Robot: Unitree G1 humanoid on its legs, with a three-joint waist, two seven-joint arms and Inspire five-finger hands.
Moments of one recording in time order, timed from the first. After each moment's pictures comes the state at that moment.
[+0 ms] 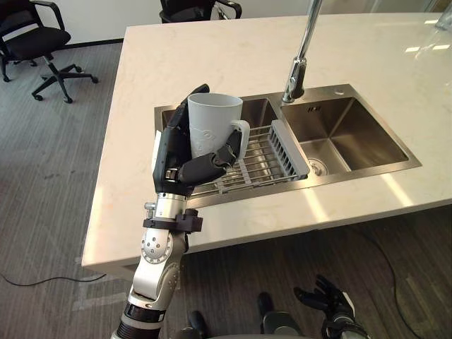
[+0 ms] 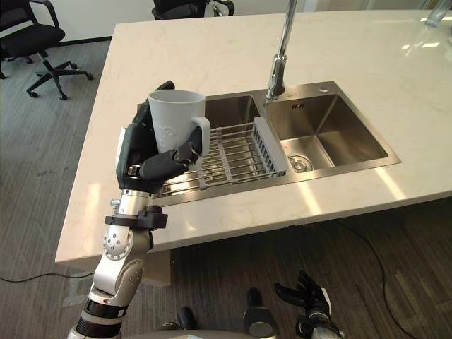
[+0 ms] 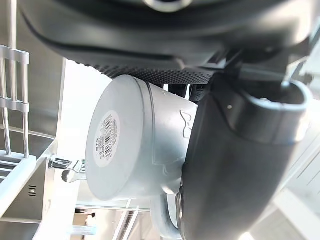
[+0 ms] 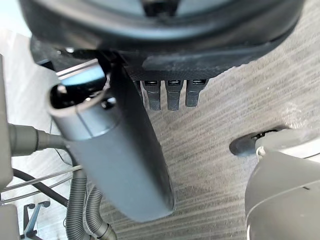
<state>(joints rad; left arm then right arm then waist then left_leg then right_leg) -0.07 0.11 -0.18 -0.30 -0.33 -0.21 0.09 0.22 -0.13 -0.19 0.77 0.16 -0.10 0.02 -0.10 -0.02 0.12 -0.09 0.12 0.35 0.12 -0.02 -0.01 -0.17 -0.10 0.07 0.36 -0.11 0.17</state>
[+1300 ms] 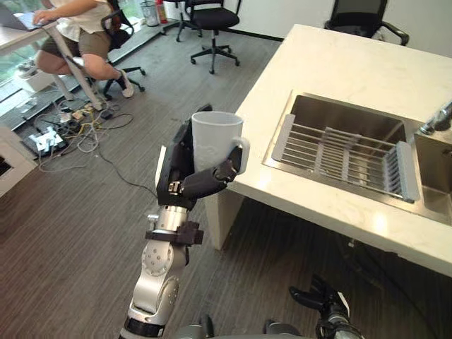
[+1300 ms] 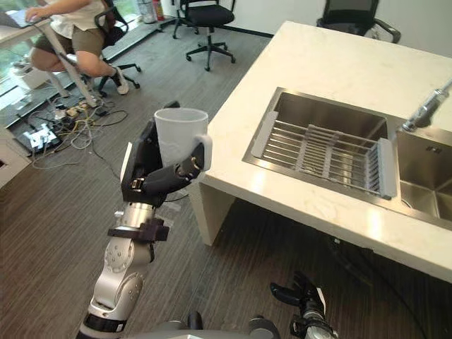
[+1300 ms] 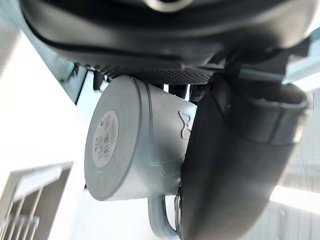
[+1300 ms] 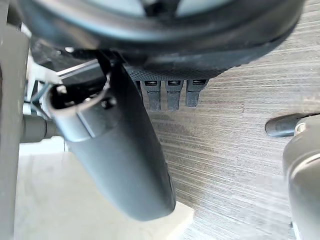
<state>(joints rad) 0.06 0.11 -0.20 -0.34 -0.35 -0.22 0.08 0.21 -0.12 -0.18 0.78 0.19 -0.12 -0.01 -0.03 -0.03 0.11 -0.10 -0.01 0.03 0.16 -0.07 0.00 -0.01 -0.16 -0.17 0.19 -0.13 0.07</state>
